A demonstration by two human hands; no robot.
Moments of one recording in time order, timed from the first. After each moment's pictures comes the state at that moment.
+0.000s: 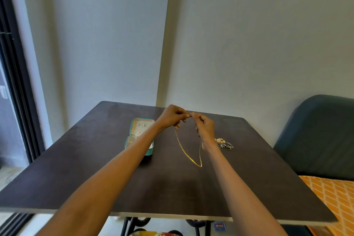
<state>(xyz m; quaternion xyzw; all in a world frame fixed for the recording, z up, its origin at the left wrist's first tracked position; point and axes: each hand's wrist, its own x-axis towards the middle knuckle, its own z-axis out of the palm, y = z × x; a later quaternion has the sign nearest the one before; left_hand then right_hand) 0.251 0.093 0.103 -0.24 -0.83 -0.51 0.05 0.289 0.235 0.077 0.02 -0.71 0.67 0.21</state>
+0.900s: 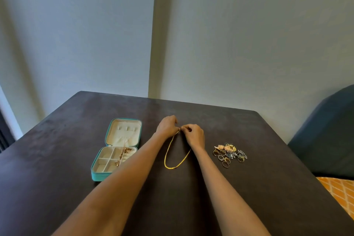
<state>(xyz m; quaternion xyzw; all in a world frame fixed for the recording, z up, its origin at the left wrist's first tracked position) 0.100 0.140 -0.004 -0.09 -0.94 -0.32 0.02 0.131 0.261 -0.024 -0.05 -0.91 0.39 0.13</state>
